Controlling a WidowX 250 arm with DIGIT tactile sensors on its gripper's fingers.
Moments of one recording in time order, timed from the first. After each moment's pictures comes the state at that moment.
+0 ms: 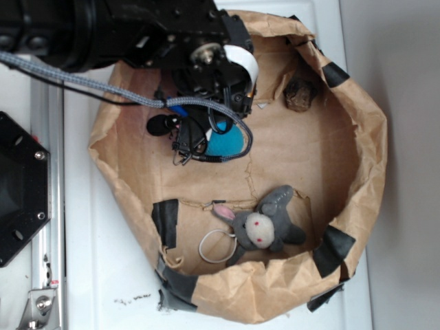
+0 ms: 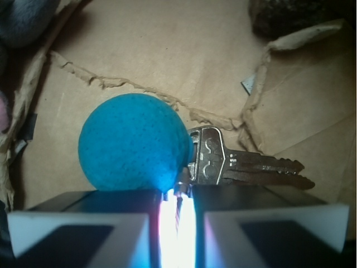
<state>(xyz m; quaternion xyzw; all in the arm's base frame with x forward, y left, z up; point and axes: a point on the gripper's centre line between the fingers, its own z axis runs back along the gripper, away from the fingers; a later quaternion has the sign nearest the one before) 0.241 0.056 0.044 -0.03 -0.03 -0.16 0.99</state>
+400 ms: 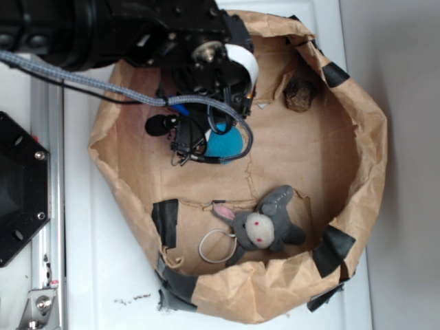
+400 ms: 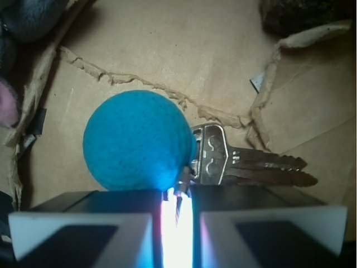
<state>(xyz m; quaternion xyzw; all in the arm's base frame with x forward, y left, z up) 0.242 0.055 0.046 -0.03 -0.03 -0.16 0.99</state>
